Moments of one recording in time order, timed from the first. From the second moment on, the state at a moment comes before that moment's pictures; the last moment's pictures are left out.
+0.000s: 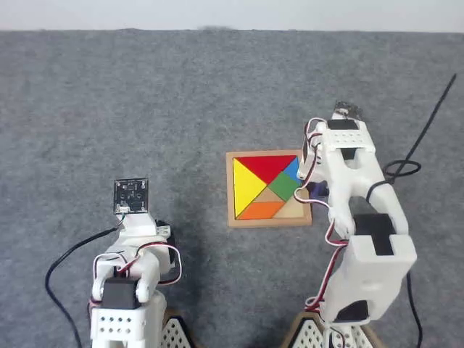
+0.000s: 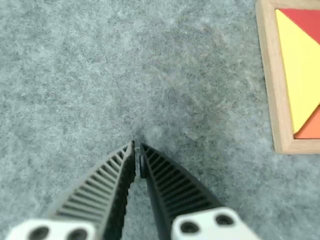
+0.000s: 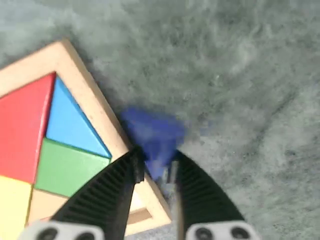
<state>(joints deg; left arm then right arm) -4.2 -103.1 97.1 72.2 11.1 -6.2 16.7 11.5 70.0 -22.8</state>
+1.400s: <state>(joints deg) -4.2 -103.1 97.1 72.2 11.1 -15.5 3.2 21.2 72.1 -22.0</state>
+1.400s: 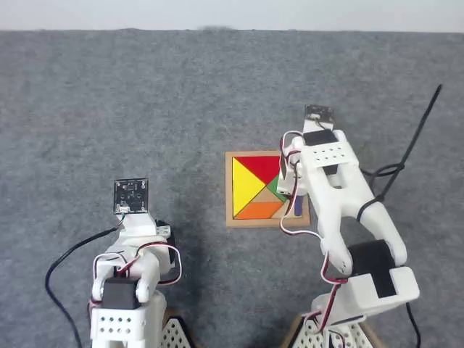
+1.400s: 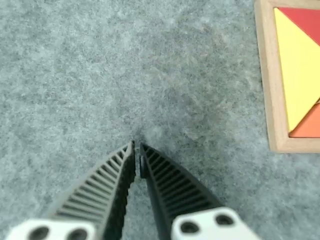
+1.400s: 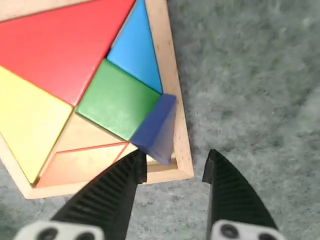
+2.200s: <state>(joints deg) -4.2 -103.1 97.1 72.2 11.1 -9.9 -17.2 32.5 55.7 -6.5</state>
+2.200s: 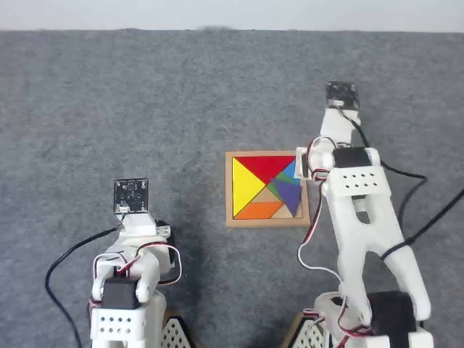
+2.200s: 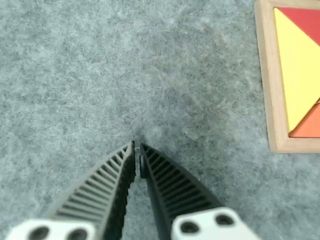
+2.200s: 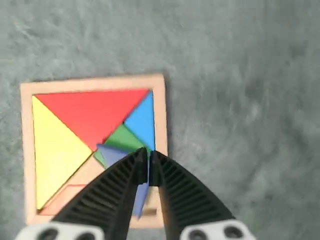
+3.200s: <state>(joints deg) -4.2 -103.1 97.1 72.2 11.1 -9.9 -5.3 43.6 45.9 2.2</state>
